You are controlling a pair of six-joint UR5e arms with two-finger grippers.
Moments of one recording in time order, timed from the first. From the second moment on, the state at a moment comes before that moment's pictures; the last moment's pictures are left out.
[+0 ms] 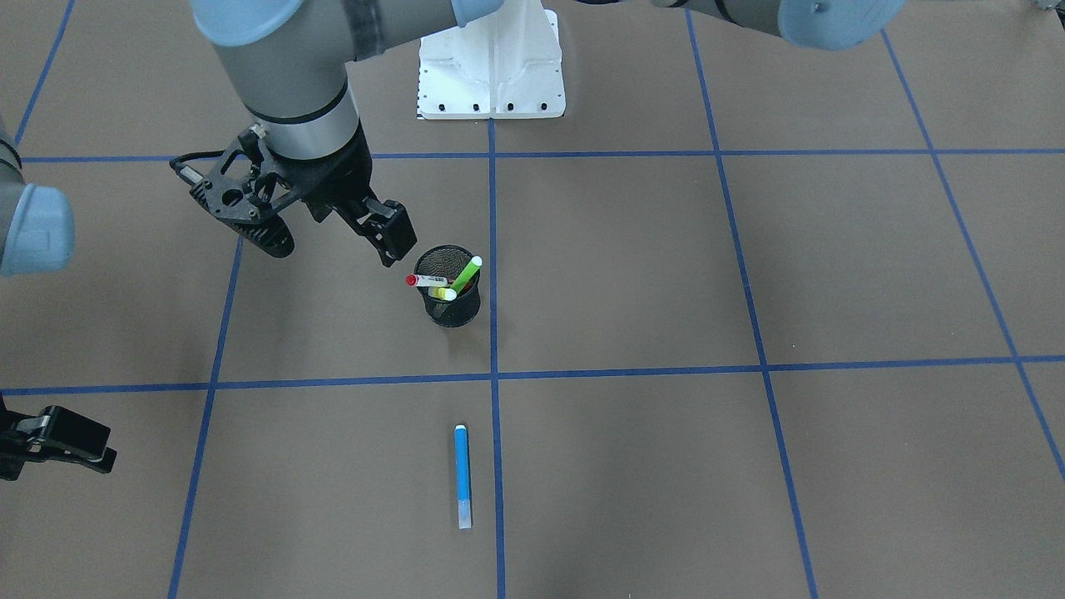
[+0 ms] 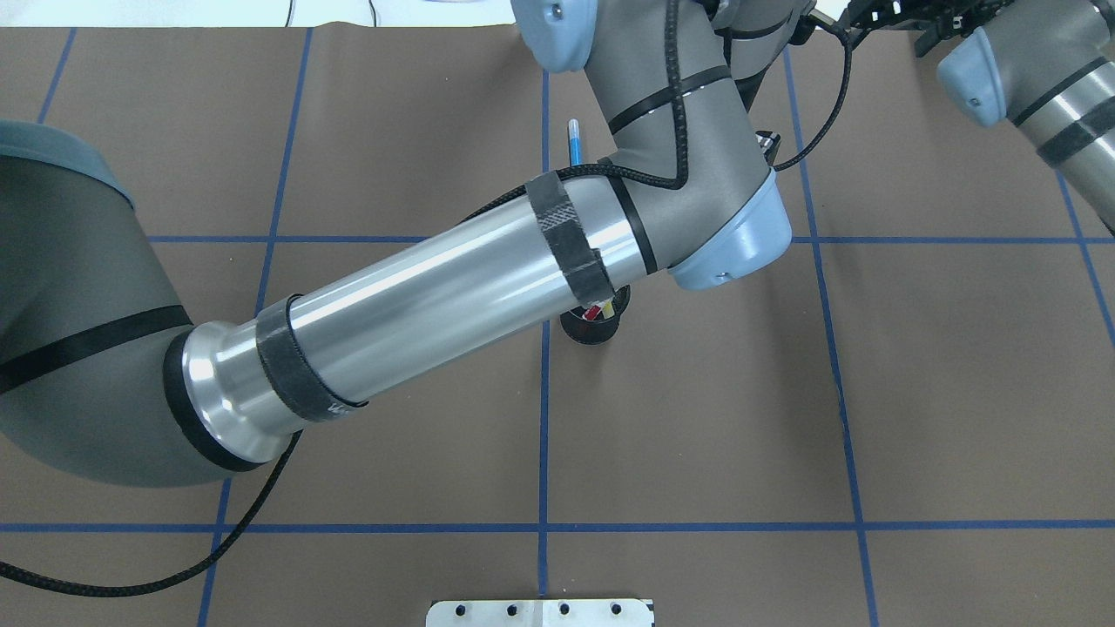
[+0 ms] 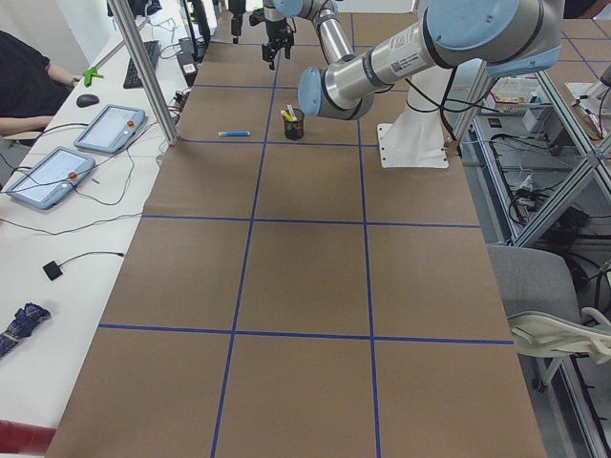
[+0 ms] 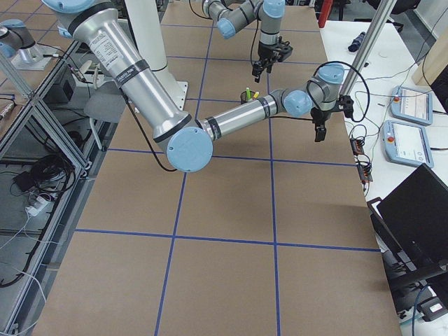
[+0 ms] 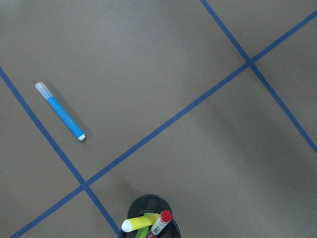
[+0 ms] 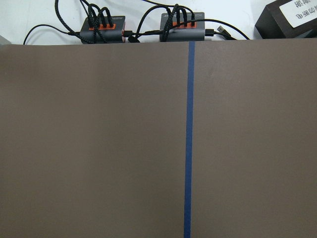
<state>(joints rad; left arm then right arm) -0.64 -3.03 -1.04 -1.32 -2.02 -0.45 1.23 -0.94 1.32 -1.38 2.32 0.63</state>
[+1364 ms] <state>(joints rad) -0.59 -3.10 -0.79 -1.19 -1.99 -0.28 1.35 -1.07 1.36 -1.38 2.49 0.55</state>
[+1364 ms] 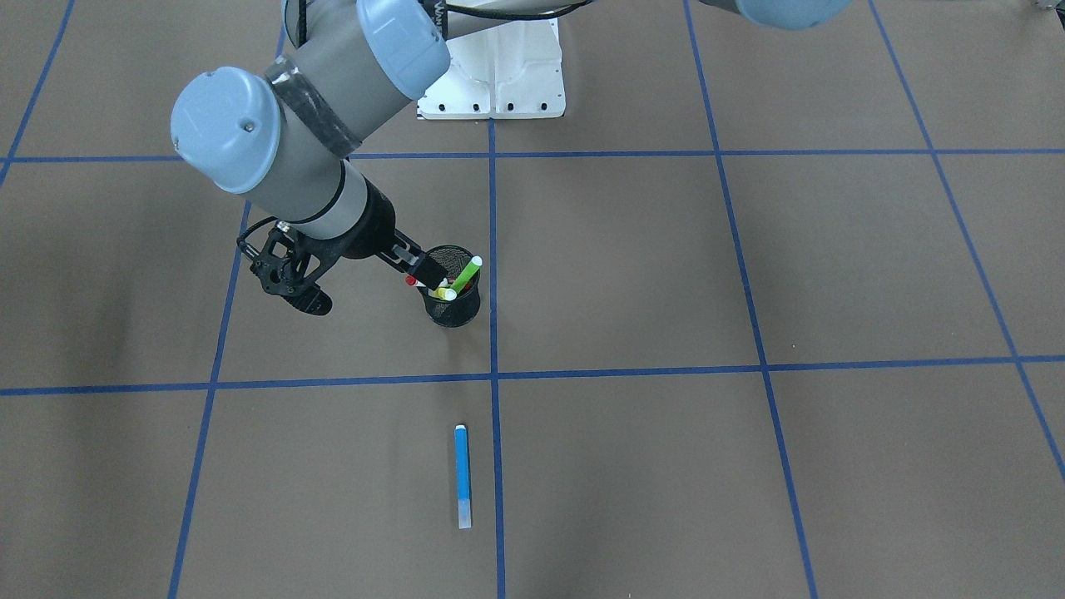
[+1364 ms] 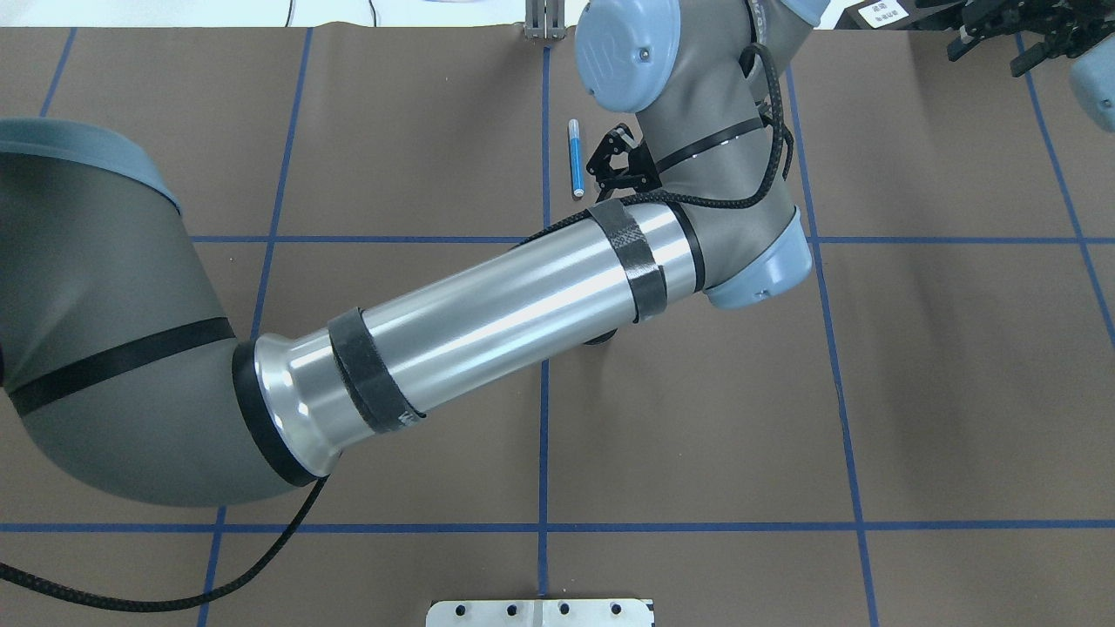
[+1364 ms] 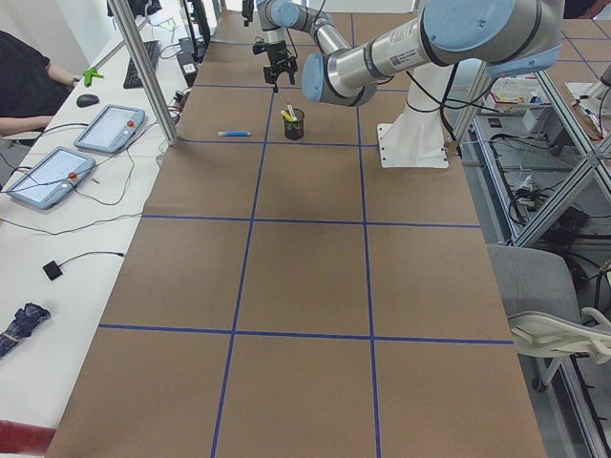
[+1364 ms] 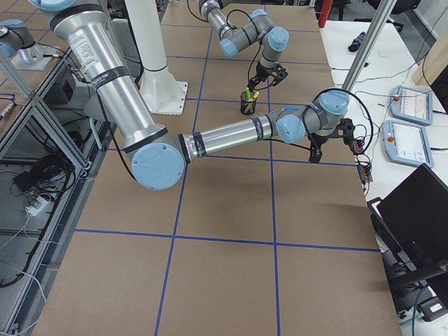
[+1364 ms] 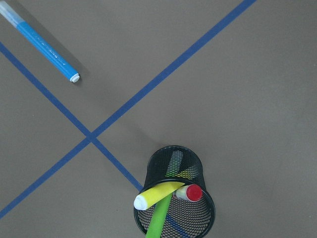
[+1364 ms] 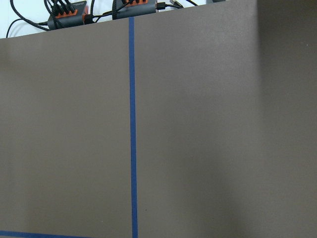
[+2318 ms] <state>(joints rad) -0.54 -3.09 -0.74 -1.27 -1.90 -0.30 1.35 -1.07 1.36 -1.38 2.48 0.55</state>
